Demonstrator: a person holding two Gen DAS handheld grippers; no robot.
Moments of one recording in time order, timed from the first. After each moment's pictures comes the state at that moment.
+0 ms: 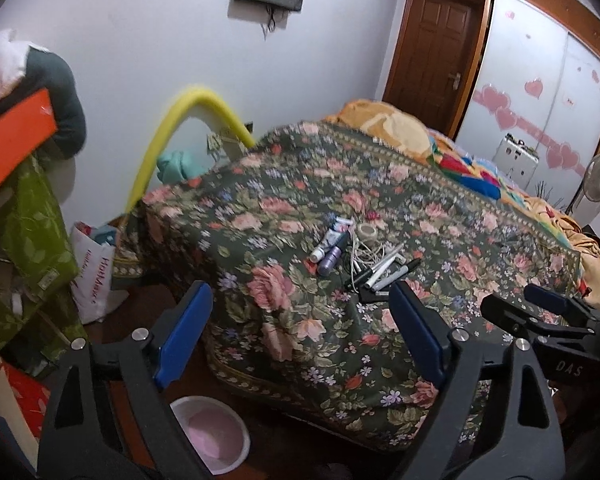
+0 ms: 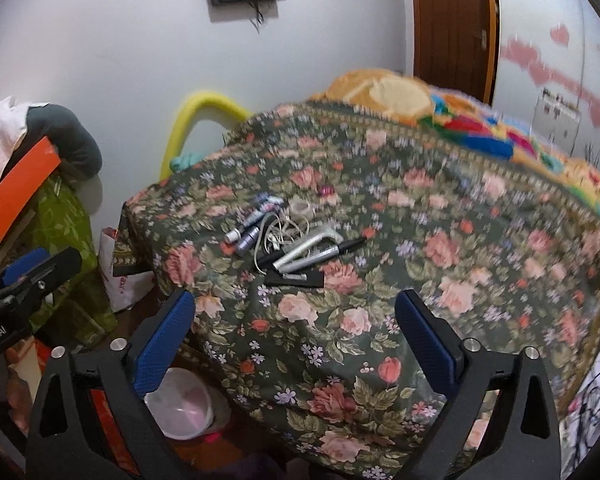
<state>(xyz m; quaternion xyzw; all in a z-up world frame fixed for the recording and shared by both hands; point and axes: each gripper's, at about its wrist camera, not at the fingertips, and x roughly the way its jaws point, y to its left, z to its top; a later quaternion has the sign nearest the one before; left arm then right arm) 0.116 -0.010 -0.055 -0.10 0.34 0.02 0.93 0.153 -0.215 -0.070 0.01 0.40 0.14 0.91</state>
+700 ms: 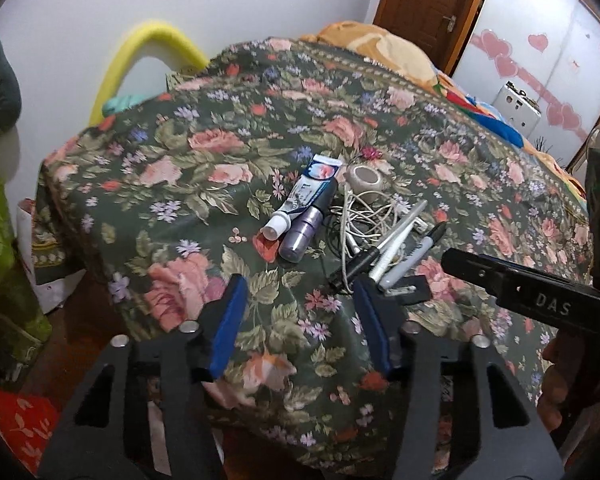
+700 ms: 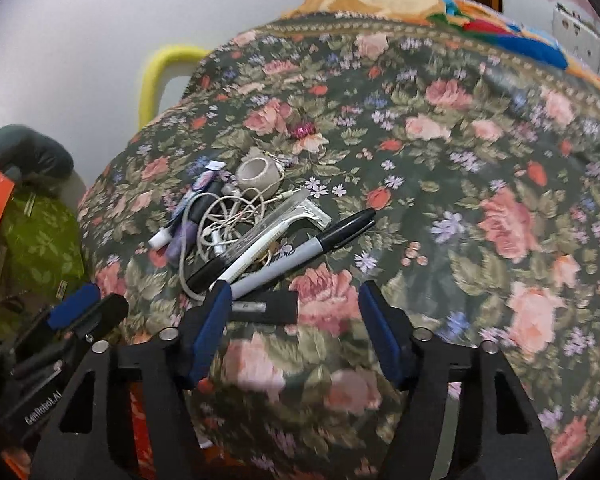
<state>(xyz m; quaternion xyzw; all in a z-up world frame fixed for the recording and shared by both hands) 0.242 -0.041 -0.158 -0.09 0.44 -0.03 0.89 0.284 -0.227 -0.167 0.09 0.51 0.15 0.84</state>
